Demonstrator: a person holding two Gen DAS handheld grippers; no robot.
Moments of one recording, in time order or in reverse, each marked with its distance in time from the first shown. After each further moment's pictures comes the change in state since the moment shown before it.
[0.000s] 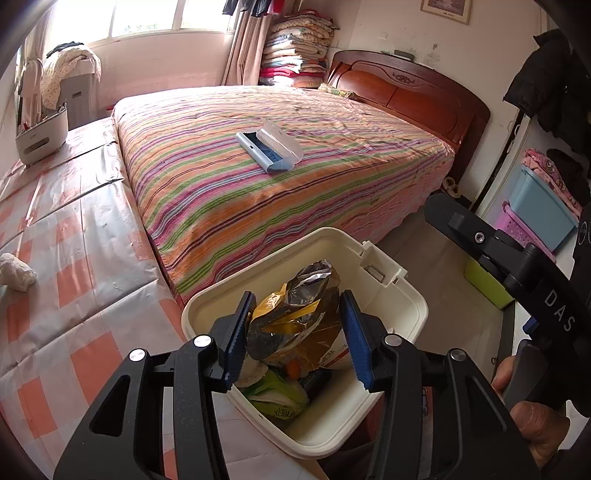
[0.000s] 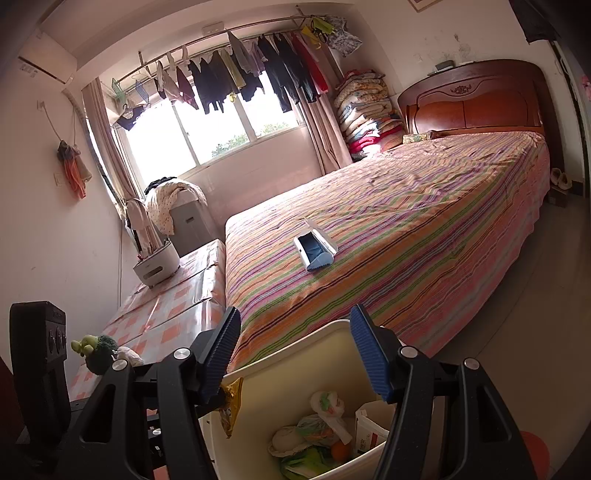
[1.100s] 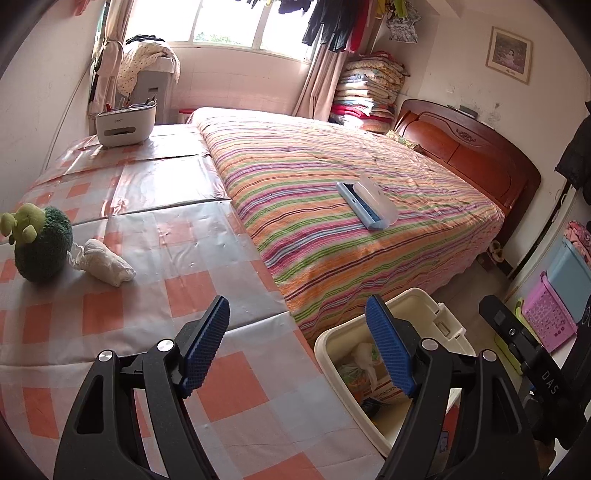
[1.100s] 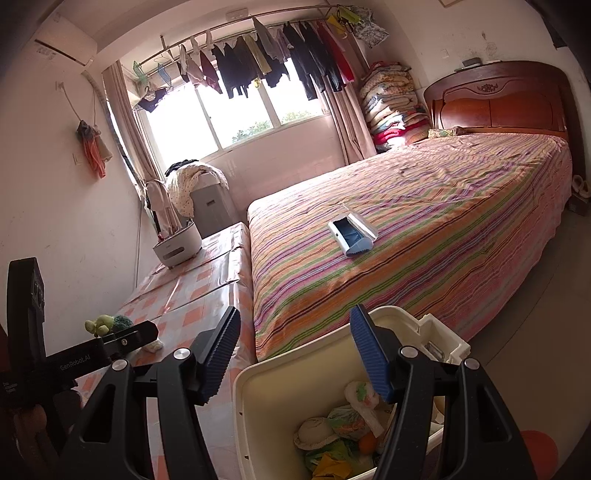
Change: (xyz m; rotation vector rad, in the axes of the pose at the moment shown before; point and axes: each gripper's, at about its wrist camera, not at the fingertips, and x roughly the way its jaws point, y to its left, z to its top) left arm -0.069 0.102 0.010 -0.210 -0.147 0.185; right arm 0.017 0.040 -0.012 -0.058 0.056 0.076
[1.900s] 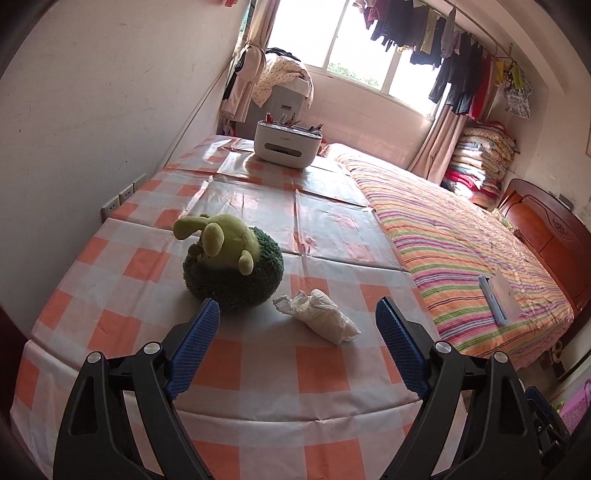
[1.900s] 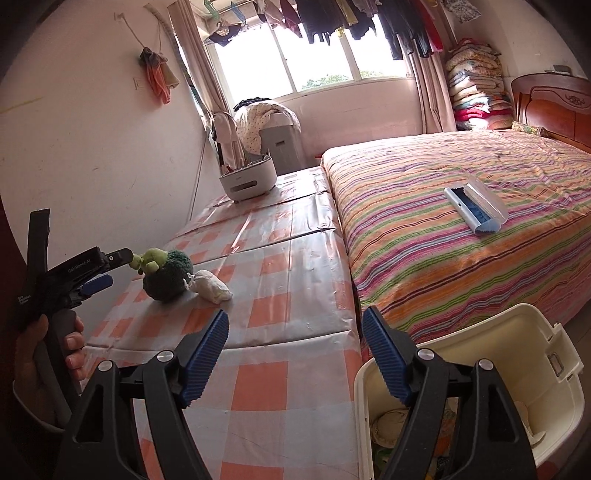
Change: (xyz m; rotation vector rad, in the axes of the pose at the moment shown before) left arm -0.063 0.196 0.020 -0.293 -0.150 0.339; right arm 0.076 0.115 -0.019 -0.206 0.217 0.228
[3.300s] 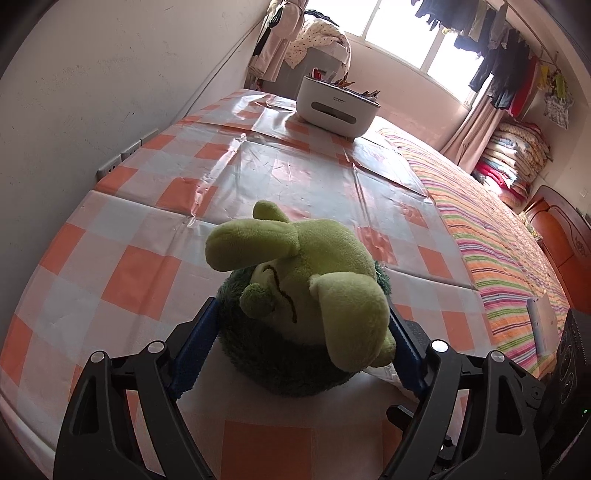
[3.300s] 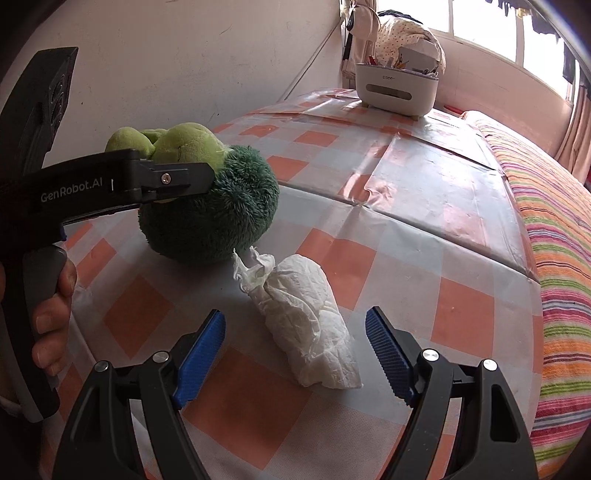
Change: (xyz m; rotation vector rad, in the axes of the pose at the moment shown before) left arm 0.123 0.071 0.028 -0.097 0.145 0.042; right arm 0.251 0.134 0.018 -0.467 0.409 0.196
